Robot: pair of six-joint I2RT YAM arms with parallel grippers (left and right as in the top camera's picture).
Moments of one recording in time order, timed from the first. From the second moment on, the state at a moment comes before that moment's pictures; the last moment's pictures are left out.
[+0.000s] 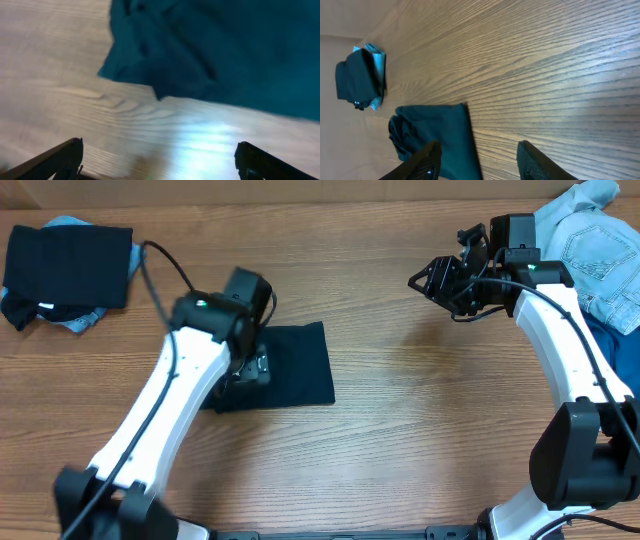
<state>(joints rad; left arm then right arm) -0.34 1.62 1.40 -1.35 -0.32 -0.53 0.01 1.80 1.48 -0.74 -0.60 0.41</state>
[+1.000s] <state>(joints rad) -0.32 1.93 1.29 -1.28 -0.54 -0.73 0.01 1.80 1.48 -0.72 -0.60 0.34</state>
